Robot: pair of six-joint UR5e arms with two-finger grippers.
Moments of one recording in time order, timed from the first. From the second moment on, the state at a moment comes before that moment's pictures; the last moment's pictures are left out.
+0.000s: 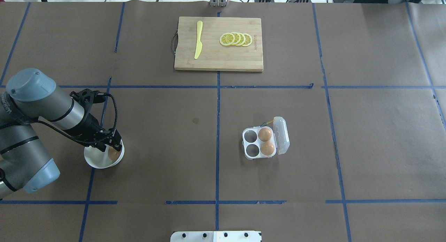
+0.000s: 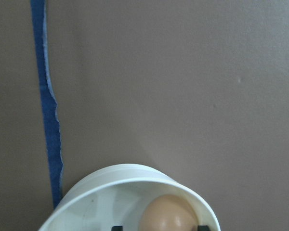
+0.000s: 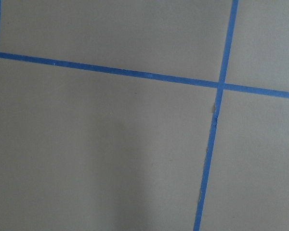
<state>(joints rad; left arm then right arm) -0.70 -1.75 -1.73 -2.02 -2.34 -1.06 1.51 -1.58 1.87 -1.85 2.39 -0.09</state>
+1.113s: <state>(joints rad) -0.76 -1.73 -1.83 -2.01 -2.33 -1.06 1.51 -1.58 1.87 -1.85 2.39 -0.09</state>
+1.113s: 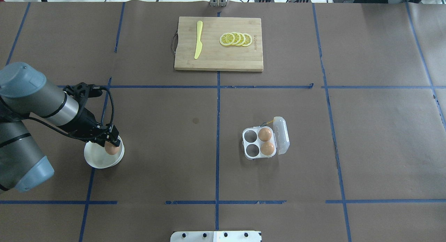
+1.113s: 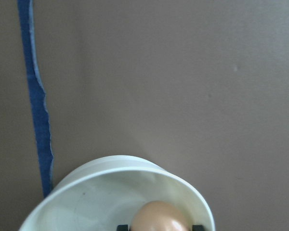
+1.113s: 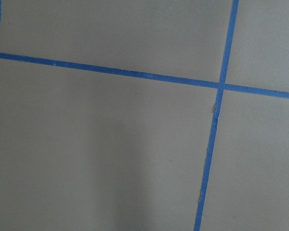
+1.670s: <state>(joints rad) -0.80 -1.94 -1.83 -2.00 -2.32 -1.18 1.51 -1.58 1.87 -1.85 2.39 -0.09</state>
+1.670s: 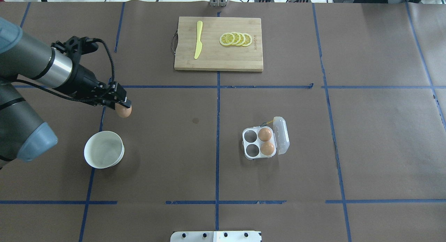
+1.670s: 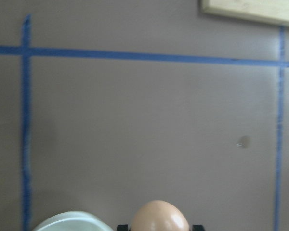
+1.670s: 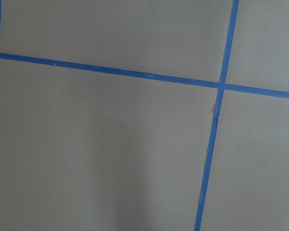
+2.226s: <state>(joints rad) -0.47 -2.31 -1.62 -2.02 -2.00 -1.33 1.51 -1.58 1.86 -1.85 2.39 -0.09</state>
